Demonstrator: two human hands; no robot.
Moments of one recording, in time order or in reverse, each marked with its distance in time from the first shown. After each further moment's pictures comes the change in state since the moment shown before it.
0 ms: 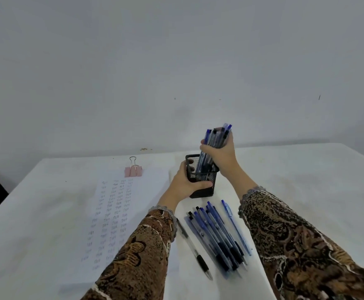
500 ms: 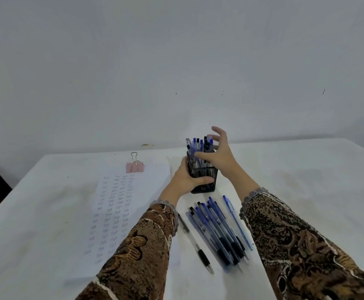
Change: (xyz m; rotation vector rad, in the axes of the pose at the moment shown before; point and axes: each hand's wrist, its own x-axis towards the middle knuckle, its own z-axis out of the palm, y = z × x) left_hand 0.000 0.002 -0.001 0.060 -0.017 -0.008; right_hand -0.005 0.013 -0.003 -0.301 -0.142 0.048
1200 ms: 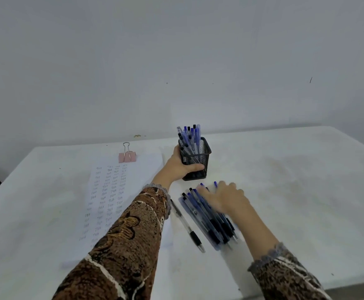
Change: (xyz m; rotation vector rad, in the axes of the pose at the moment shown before) left_hand -0.005 0.009 -0.001 0.077 -0.023 -0.074; right_hand -0.120 0.000 -0.004 -0.928 -0.194 0.658
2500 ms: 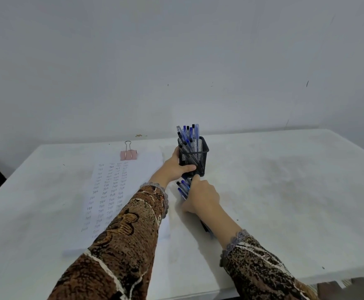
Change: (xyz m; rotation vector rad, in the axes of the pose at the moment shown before) left_hand -0.016 0.000 -0.004 0.060 -0.052 -0.002; right_hand -0.007 -0.035 0.031 -0.097 0.108 -0.231
